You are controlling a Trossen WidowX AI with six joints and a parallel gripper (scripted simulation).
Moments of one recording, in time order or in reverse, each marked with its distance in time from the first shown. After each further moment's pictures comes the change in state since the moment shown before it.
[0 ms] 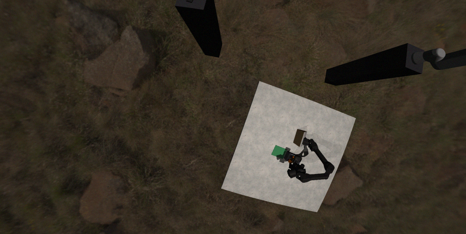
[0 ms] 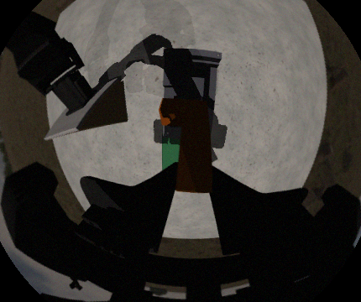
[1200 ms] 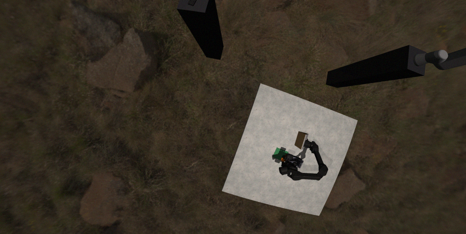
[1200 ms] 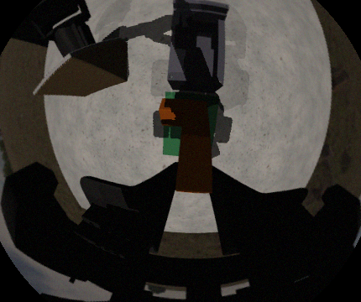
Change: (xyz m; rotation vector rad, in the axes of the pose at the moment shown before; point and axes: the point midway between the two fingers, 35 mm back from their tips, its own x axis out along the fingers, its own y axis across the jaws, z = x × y) arm 0.012 0.006 -0.097 -0.014 0.020 -0.003
